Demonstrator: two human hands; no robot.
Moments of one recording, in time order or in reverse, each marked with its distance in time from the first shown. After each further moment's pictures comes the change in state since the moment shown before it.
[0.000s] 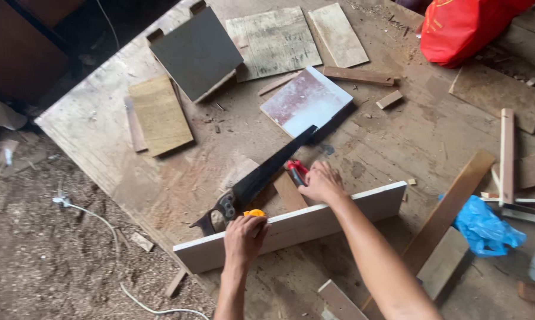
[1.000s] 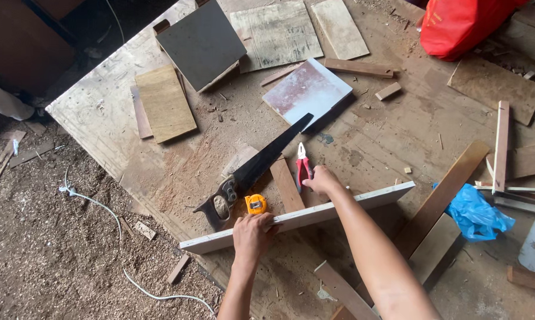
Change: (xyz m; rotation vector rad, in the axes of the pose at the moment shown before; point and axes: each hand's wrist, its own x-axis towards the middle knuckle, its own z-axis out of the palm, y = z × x) left_hand -0.028 0.027 -0.002 0.136 -0.204 -0.130; right_hand 0.029 0.057 0.088 0.174 -0.058 0.145
